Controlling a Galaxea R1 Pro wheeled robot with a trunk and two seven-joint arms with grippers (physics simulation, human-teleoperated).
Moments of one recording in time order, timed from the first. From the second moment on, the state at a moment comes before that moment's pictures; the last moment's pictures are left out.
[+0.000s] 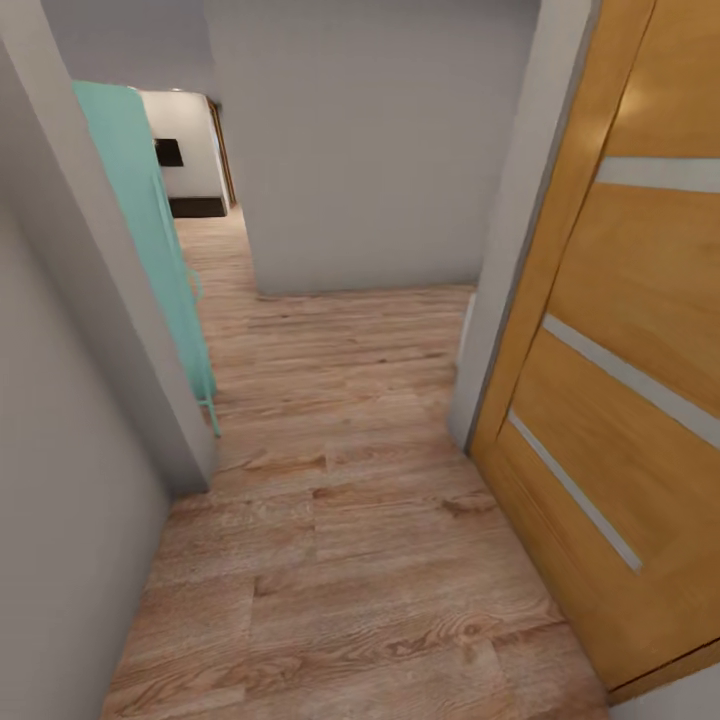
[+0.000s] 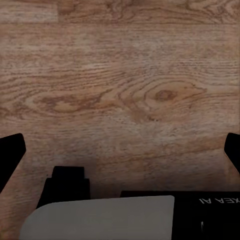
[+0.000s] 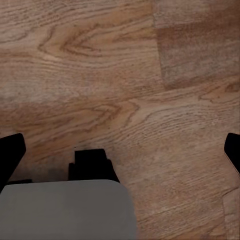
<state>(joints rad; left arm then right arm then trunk) -0.31 0.07 -0.34 -0.04 0.52 -0.20 -0.25 -0.26 0.03 0.33 -0.09 -0.27 -0.18 -0.28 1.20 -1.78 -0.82</state>
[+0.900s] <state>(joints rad) -0.31 0.07 -0.34 -0.04 0.52 -0.20 -0.25 -0.26 0.02 0.33 -0.09 -0.27 -0.18 -0.28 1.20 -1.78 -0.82</state>
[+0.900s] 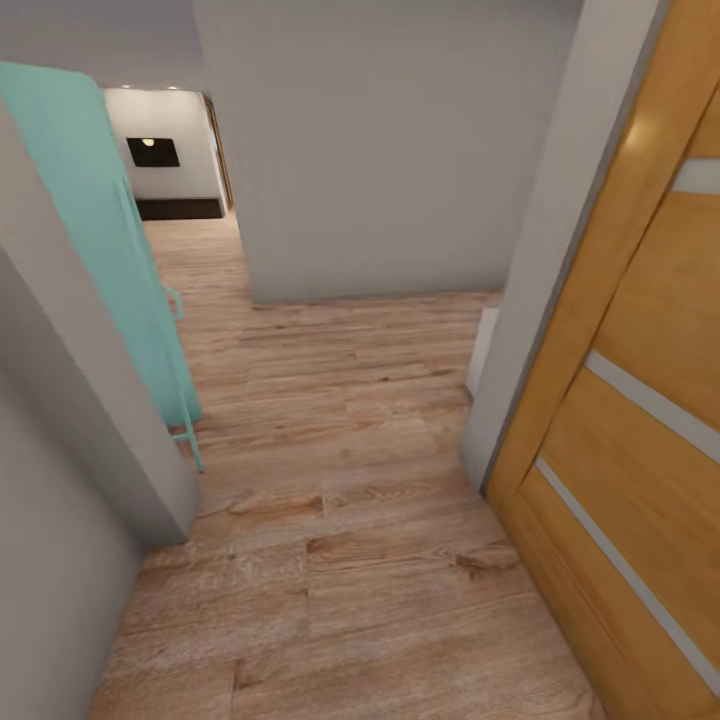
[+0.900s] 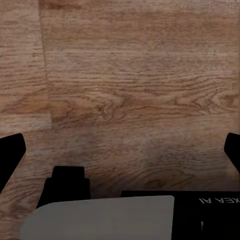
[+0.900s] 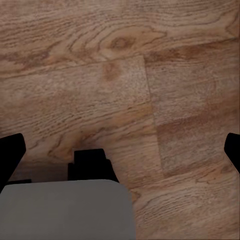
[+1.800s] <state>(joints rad) -0.31 0.07 -0.34 -0.04 0.52 -0.20 -0.25 -0.26 0.02 0.33 0.03 -0.27 -0.18 -0.28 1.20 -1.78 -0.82</state>
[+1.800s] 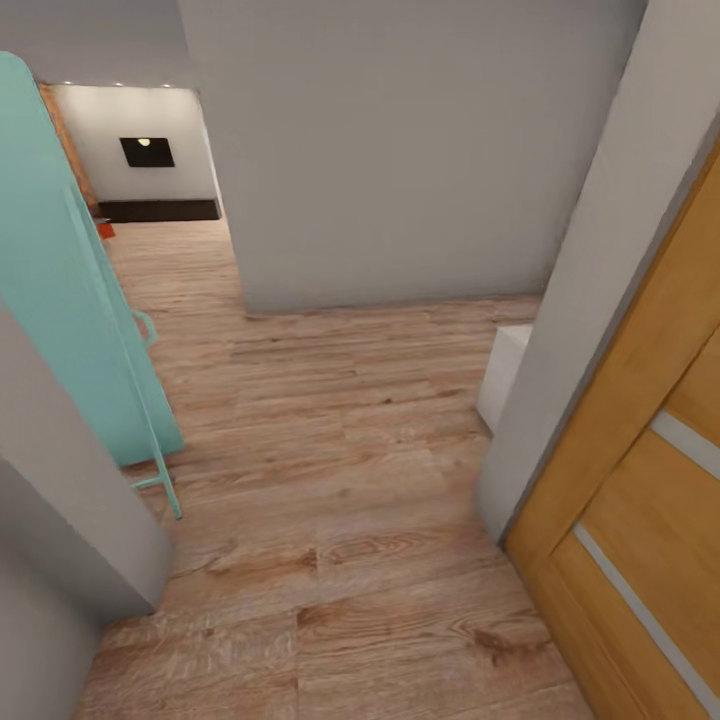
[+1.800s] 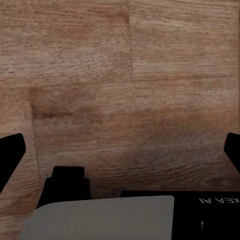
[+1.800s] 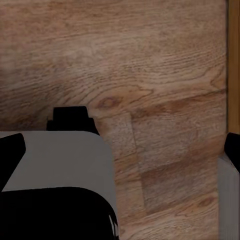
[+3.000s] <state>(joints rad) -0.31 0.07 -0.34 -0.04 0.52 -0.20 -0.25 -0.26 0.02 0.33 0.03 -0.27 -0.18 -0.28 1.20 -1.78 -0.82</state>
